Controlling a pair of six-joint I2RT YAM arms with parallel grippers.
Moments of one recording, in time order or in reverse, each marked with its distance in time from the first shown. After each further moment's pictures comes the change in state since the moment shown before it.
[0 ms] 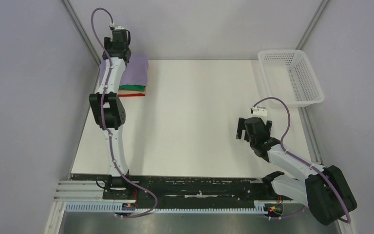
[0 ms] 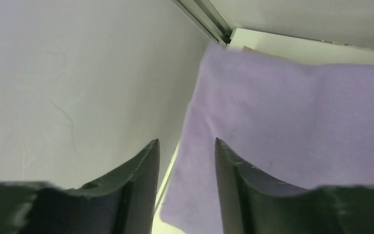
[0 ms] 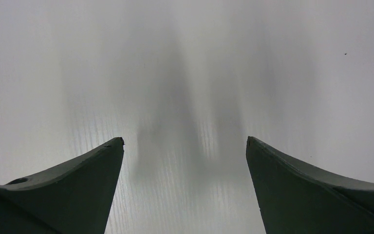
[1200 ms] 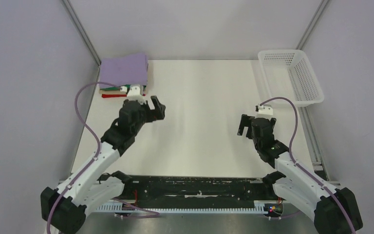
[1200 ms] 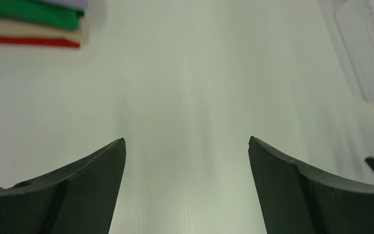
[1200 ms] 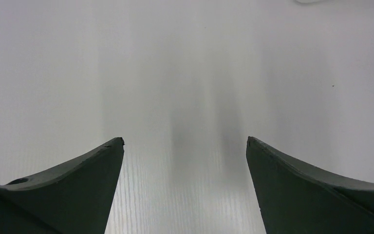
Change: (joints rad) left arm -0.430 -1.327 -1.448 0.325 0.480 -0.681; right arm 0.000 -0.200 0.001 -0.026 -0.031 -0.021
